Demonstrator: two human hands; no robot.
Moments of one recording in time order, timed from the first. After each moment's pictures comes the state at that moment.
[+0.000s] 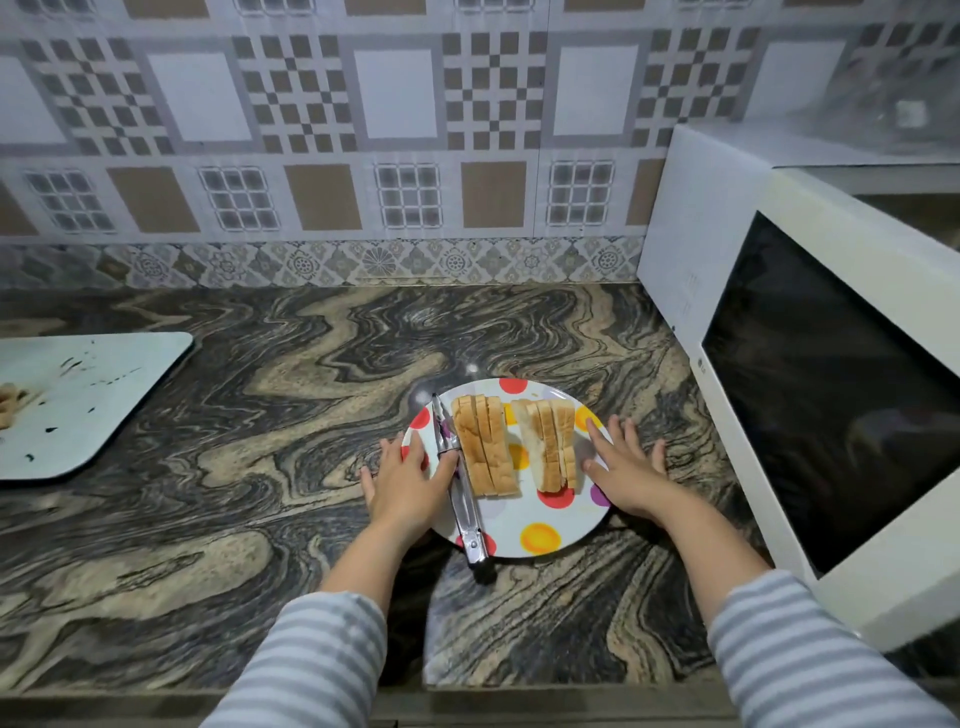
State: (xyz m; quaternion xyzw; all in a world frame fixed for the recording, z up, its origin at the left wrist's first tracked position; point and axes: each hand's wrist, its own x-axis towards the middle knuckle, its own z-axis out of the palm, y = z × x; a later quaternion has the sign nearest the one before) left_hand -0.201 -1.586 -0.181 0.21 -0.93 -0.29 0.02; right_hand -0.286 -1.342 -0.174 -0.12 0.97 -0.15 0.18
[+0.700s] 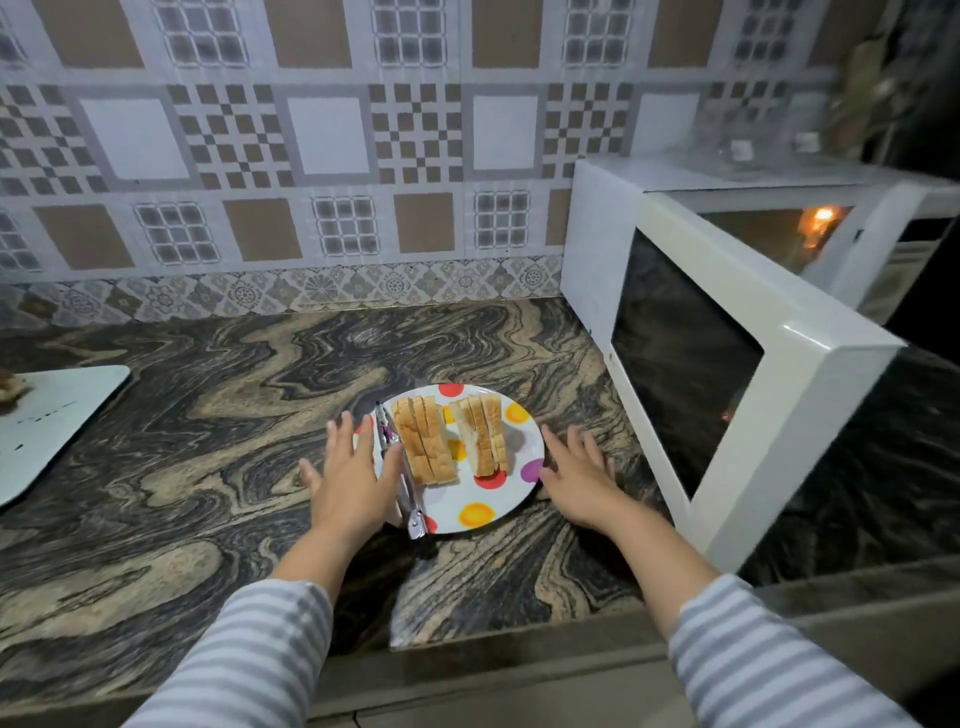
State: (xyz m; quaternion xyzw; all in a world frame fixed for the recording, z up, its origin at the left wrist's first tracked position) left_hand -0.178 -1.574 -0.161 0.15 -0.96 -0.22 0.10; right_hand -0.217 -1.320 -0.148 -0.06 0.96 -0.22 0.14
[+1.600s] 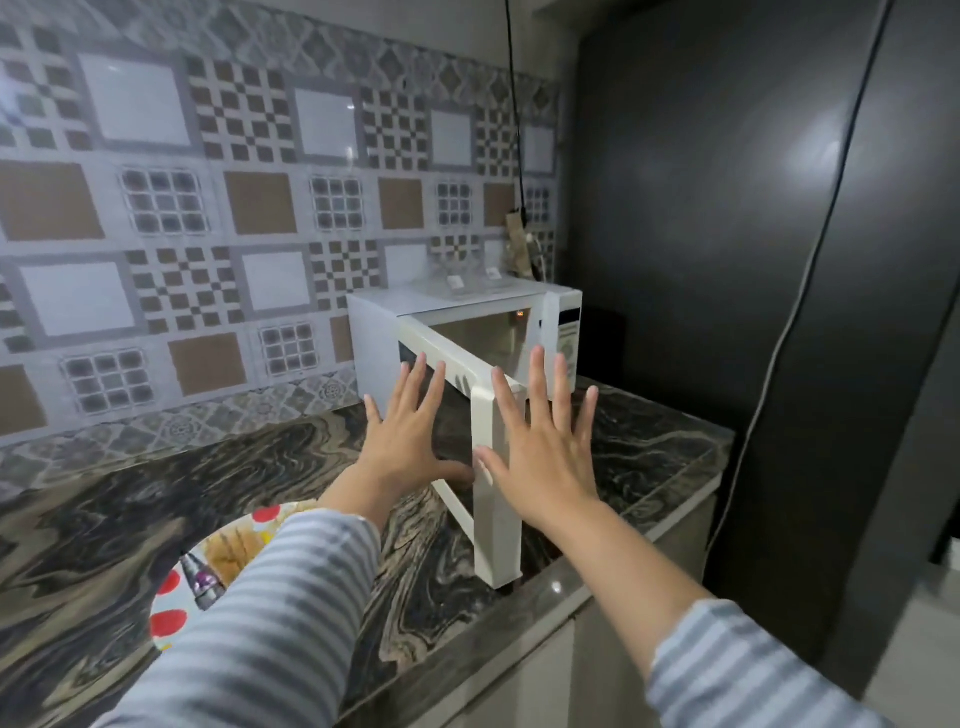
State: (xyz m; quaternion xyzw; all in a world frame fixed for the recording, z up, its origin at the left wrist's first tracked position) left_hand -0.181 -1.367 -0.001 -0.32 -0.92 -0.14 0.16; right_hand -0.062 -1.233 0.007 0.09 0.96 0.01 -0.27
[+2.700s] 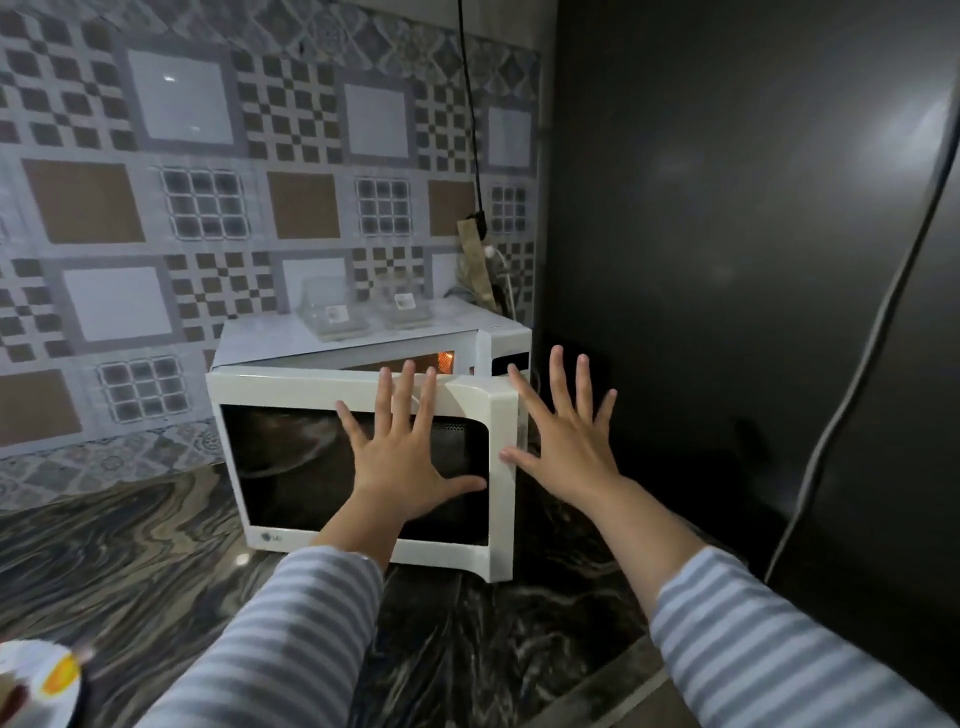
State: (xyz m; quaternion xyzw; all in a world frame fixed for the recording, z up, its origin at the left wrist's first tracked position) left_hand -0.330 -1.080 -0.007 -0.16 -0.96 -0.04 0.23; right_hand -0.274 -0.894 0.011 0.02 0.98 -0.05 -0.20
